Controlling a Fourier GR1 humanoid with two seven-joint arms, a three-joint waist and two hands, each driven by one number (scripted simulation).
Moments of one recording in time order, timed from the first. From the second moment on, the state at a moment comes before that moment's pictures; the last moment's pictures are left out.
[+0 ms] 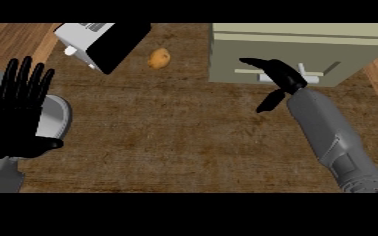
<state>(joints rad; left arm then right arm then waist) -0.10 0.54 -0.05 -1.46 0.82 -0.10 -0.35 -0.84 -0.26 0.00 -0.40 0.79 0.03 -0.56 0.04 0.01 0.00</state>
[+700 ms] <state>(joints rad) -0.13 0.51 -0.06 -1.42 0.78 -0.14 -0.37 -0.95 -0.32 -0.04 -0.19 0.78 0.12 -0.70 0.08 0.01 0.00</state>
